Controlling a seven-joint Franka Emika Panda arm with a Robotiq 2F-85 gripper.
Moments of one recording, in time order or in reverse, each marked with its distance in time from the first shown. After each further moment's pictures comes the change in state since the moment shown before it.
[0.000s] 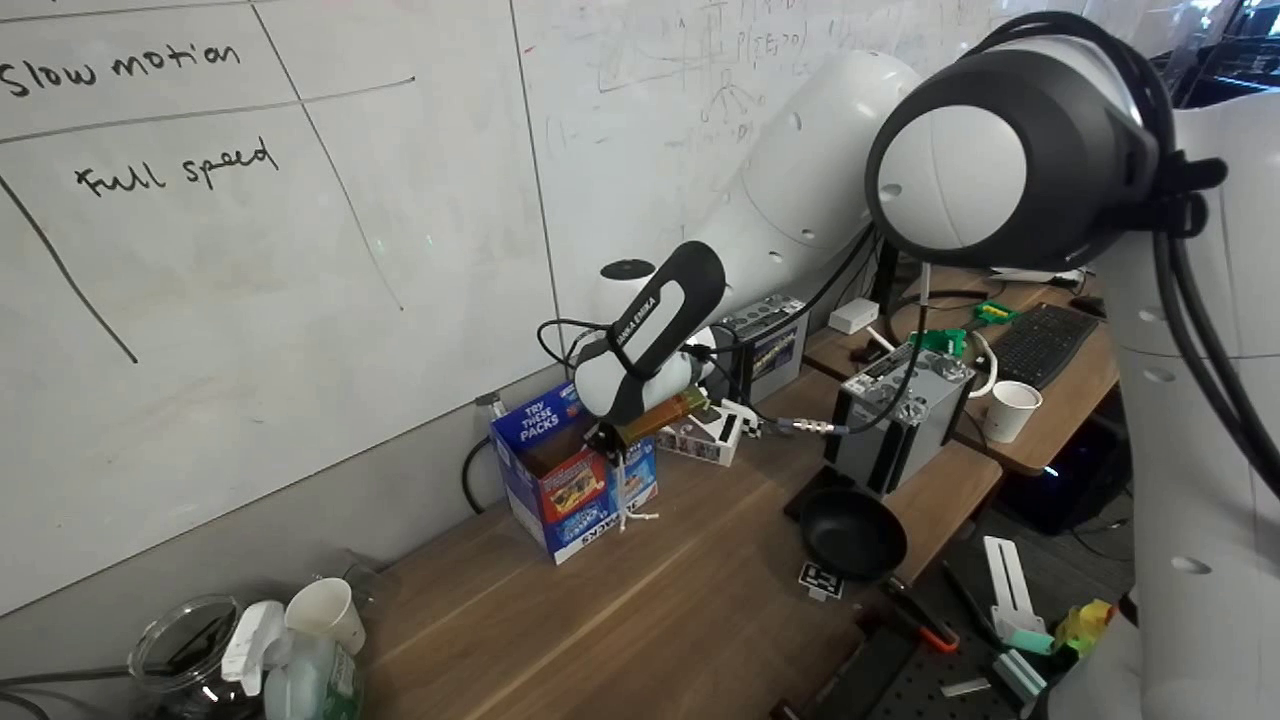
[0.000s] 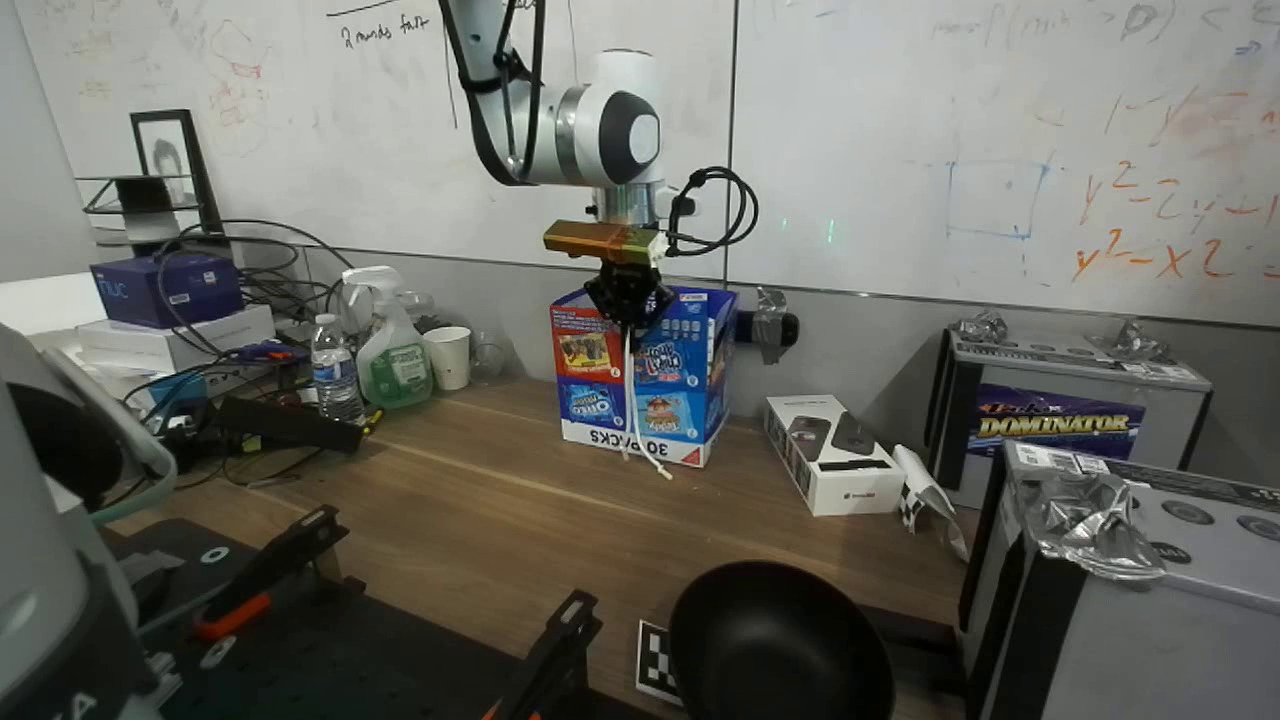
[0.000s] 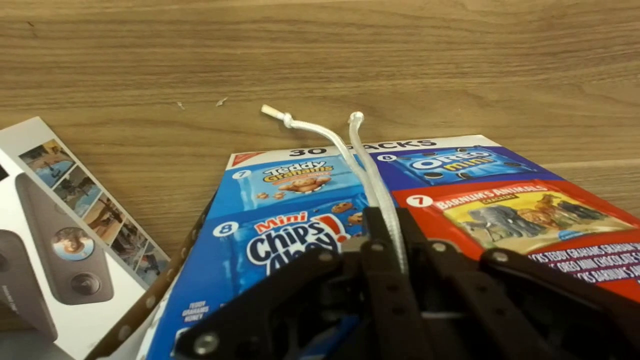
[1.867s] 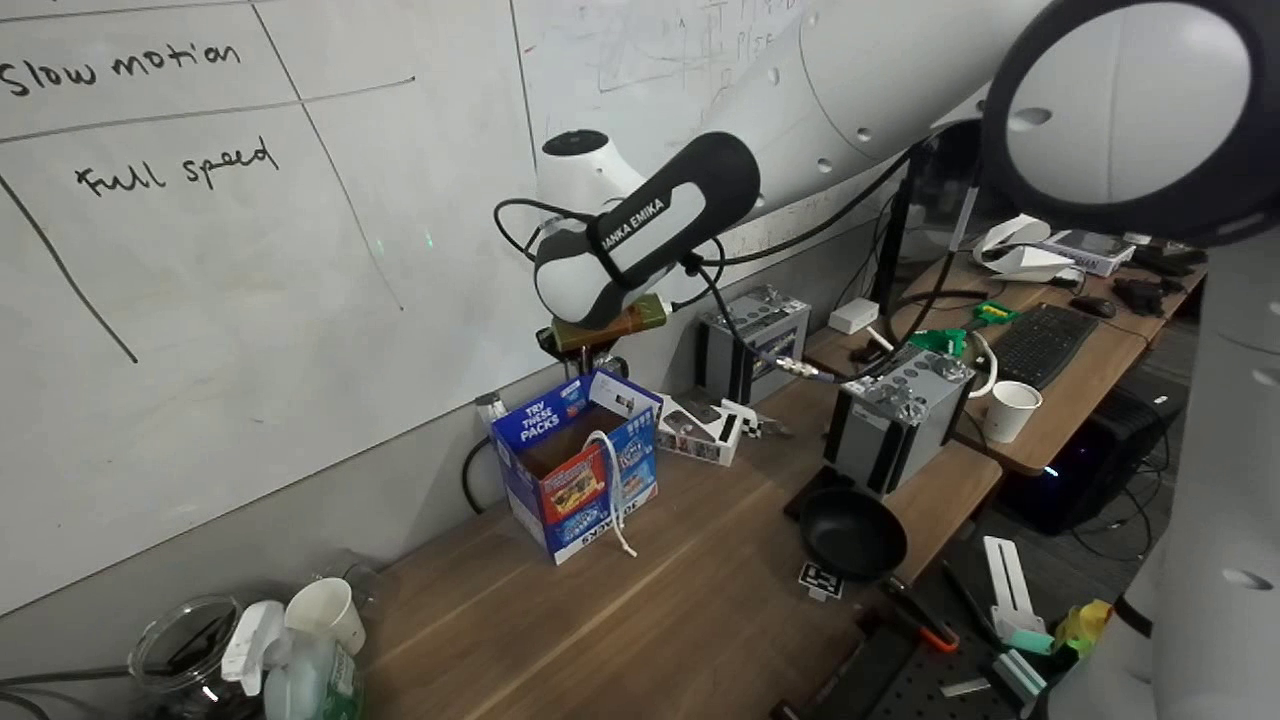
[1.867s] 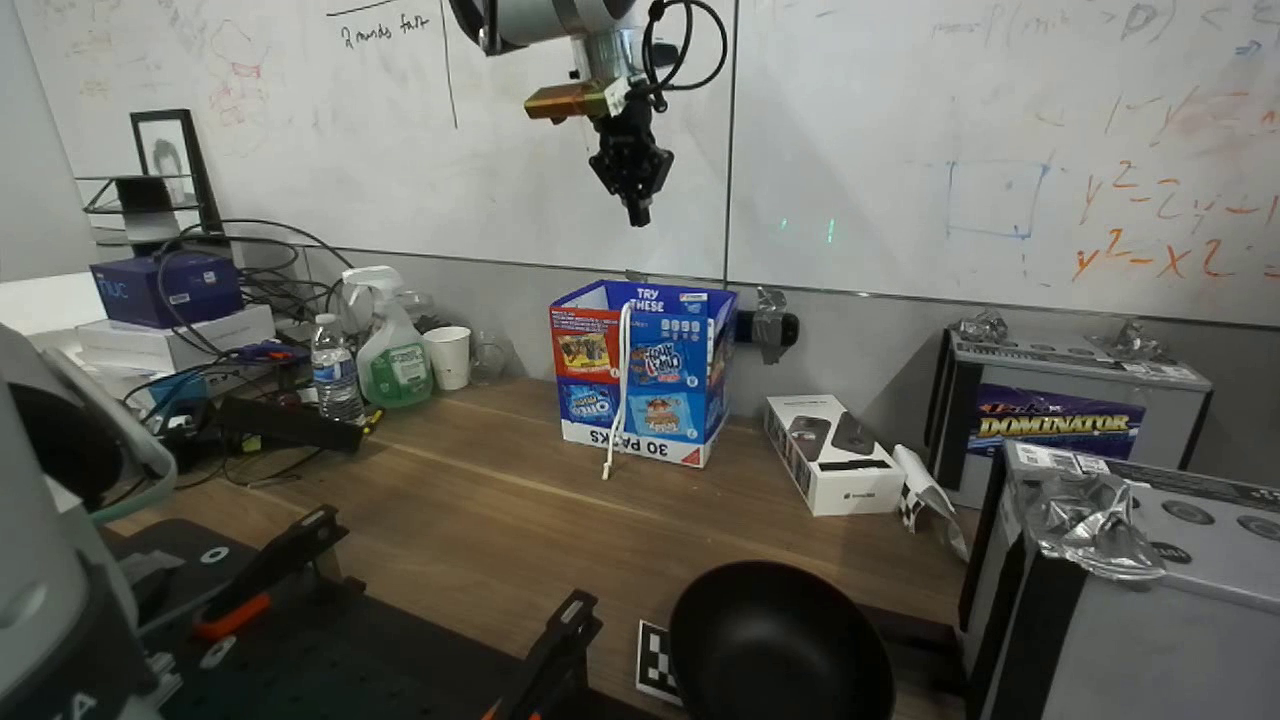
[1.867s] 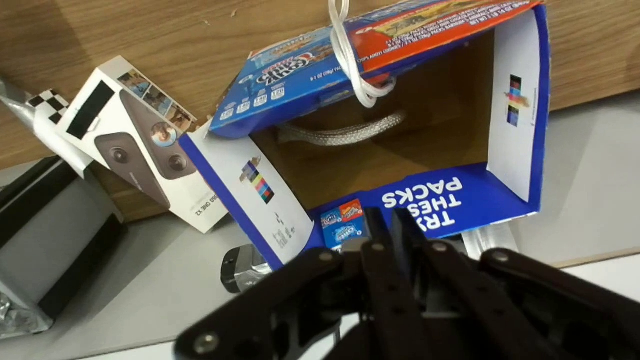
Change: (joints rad) arm 0.075 -0.194 -0.035 0.138 -0.200 -0.223 0.439
